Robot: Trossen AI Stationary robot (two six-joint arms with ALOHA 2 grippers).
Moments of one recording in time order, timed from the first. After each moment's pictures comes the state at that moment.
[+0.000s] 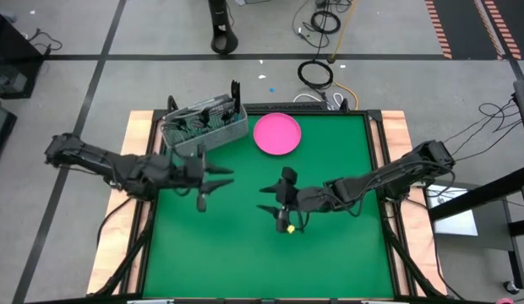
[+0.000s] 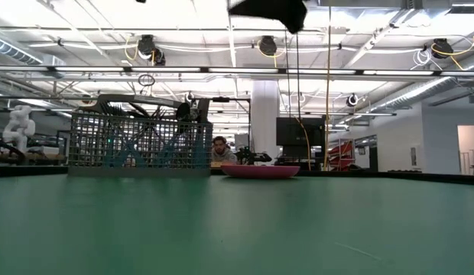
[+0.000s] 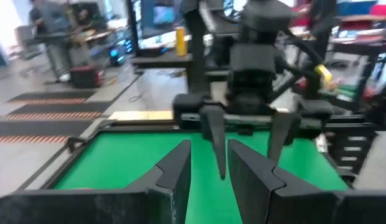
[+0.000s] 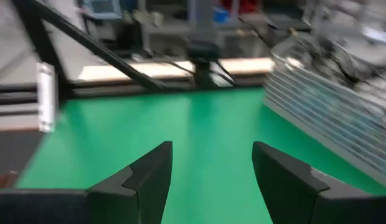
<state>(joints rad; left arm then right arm) -0.27 0.97 0.79 0.08 -0.32 0.03 0.31 1.58 1.09 0.15 0.42 0.19</state>
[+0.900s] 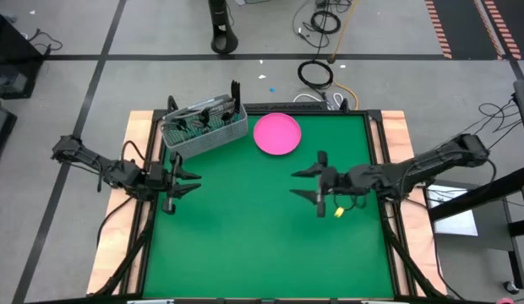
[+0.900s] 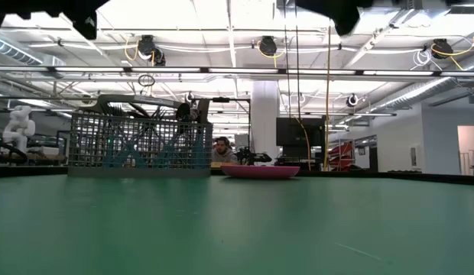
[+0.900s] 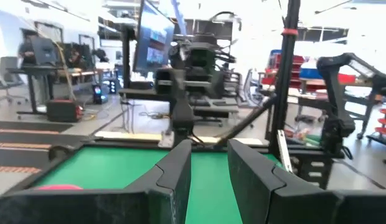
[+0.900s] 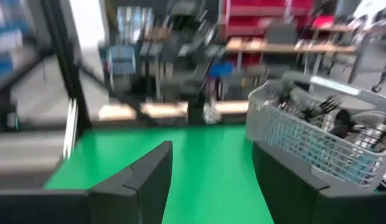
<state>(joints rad) -0.43 0.41 0.28 0.29 -0.39 0.02 0.26 1.10 0.67 0.35 0.34 0.08</state>
